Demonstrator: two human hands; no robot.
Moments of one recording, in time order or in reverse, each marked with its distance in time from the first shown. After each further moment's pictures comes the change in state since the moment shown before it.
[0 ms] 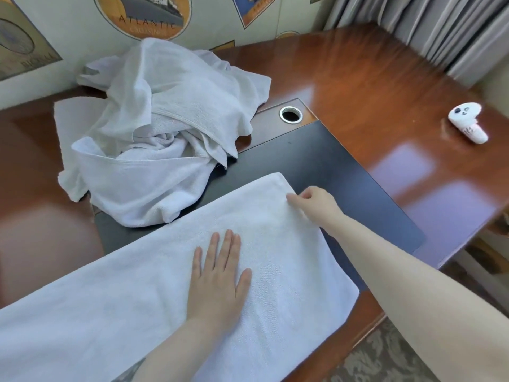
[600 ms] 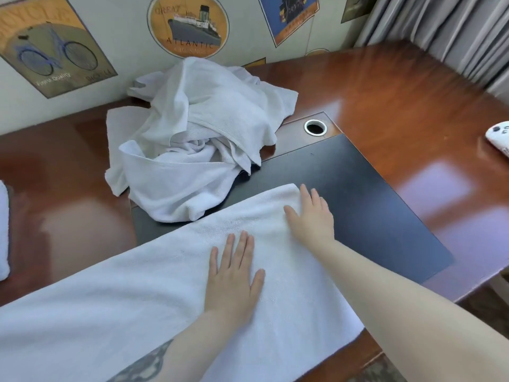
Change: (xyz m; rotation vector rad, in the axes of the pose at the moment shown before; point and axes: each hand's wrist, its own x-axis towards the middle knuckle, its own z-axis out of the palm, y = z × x) left_hand 0.000 0.005 -0.005 -0.019 -0.015 -0.090; right_hand -0.013 -0.018 0.054 -0.261 0.113 -0.208
